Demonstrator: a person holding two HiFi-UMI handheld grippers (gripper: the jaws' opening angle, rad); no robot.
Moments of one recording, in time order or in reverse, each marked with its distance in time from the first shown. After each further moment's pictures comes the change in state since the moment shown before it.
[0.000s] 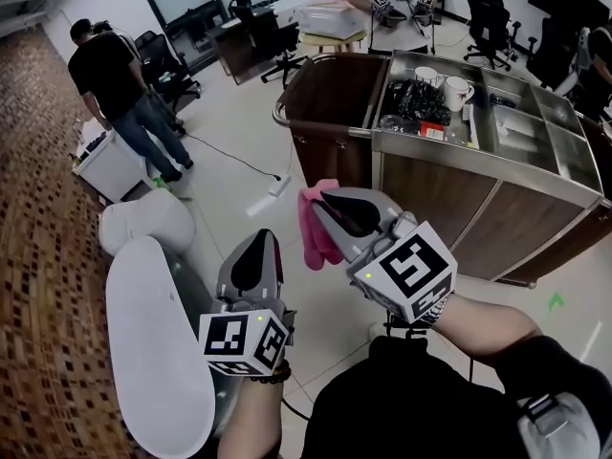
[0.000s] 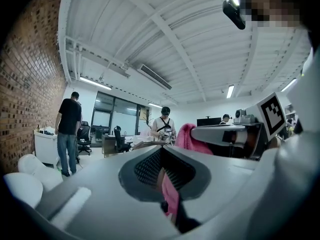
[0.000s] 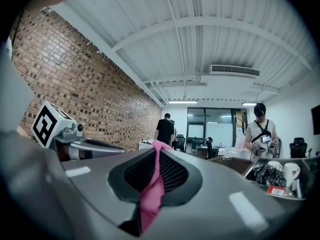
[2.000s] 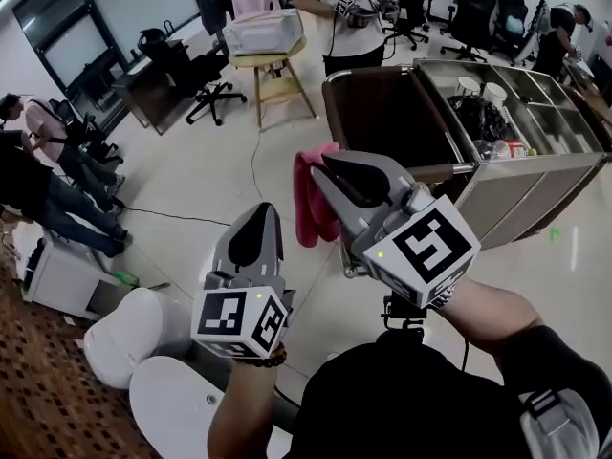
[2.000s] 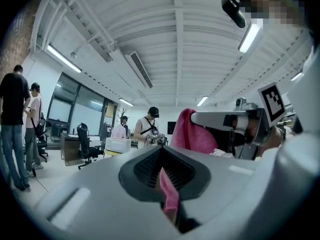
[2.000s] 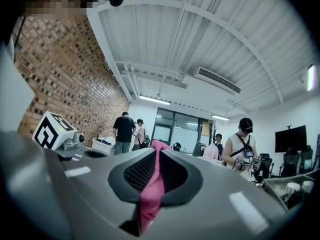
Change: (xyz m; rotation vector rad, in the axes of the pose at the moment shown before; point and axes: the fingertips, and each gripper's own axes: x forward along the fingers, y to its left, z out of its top) left arm 0.159 0.623 -0.051 -0.159 -0.018 -0.478; right arm 0.630 0.023 -0.036 -0.208 0.053 -0.489
